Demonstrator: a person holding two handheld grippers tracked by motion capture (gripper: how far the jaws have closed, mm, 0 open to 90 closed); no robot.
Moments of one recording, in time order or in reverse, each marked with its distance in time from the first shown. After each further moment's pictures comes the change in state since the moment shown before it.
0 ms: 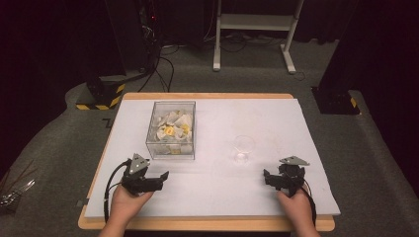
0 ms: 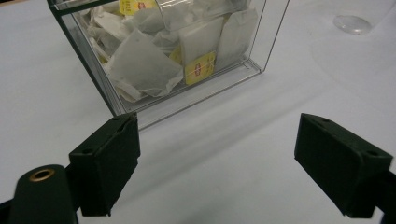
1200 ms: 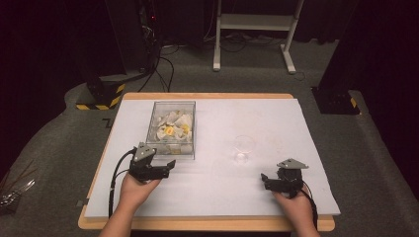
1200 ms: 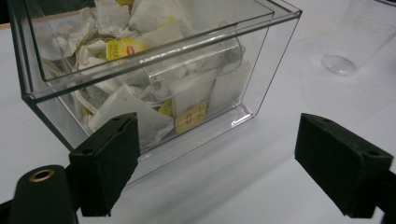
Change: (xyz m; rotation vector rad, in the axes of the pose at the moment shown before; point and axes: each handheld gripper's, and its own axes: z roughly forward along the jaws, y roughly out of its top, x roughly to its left) left arm 0.005 0.029 0.019 -0.063 -0.038 -0.023; right arm 0.005 -0.004 -0.007 -0.014 0.091 -0.105
